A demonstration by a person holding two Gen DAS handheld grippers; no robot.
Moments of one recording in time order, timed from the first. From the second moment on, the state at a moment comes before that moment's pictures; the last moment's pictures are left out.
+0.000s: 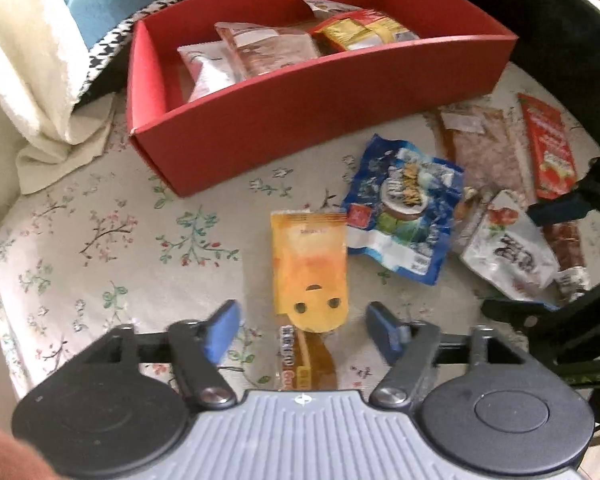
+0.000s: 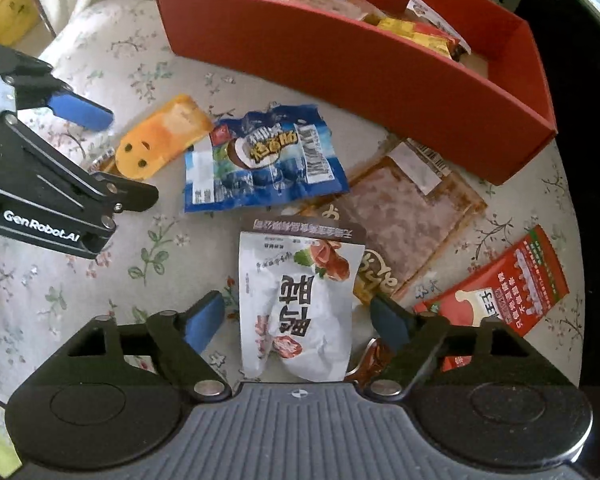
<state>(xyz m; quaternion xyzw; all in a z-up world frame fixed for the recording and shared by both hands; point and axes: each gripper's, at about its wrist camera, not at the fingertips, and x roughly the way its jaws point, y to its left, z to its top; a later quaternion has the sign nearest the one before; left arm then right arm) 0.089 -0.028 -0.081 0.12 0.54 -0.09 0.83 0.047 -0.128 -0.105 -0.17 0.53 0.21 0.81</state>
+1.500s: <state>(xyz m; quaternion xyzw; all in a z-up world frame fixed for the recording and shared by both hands) 0.096 -0.018 -0.021 0.03 0.48 -0.10 0.87 0.064 -0.160 -0.026 -0.02 0.45 0.18 0.87</state>
